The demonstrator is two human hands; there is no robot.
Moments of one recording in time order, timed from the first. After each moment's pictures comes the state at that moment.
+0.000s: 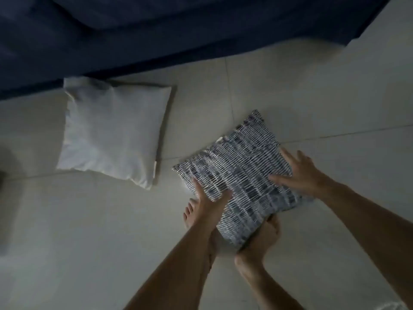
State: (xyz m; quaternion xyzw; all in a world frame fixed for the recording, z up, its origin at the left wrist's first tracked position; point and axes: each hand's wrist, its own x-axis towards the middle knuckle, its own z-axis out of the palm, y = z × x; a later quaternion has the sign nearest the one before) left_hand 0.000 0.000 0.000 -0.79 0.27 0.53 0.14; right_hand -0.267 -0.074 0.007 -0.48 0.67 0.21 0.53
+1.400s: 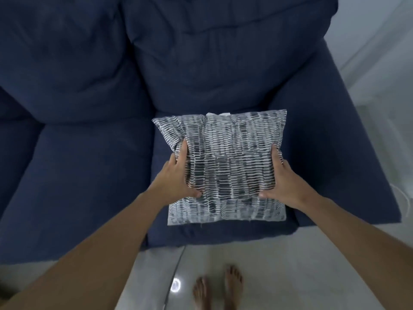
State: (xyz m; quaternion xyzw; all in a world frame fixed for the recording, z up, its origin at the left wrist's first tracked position) left_hand 0.053 -0.587 0.461 -0.62 0.69 0.37 -0.02; right_hand -0.268 -0.566 0.460 -0.65 0.66 -0.02 0.38
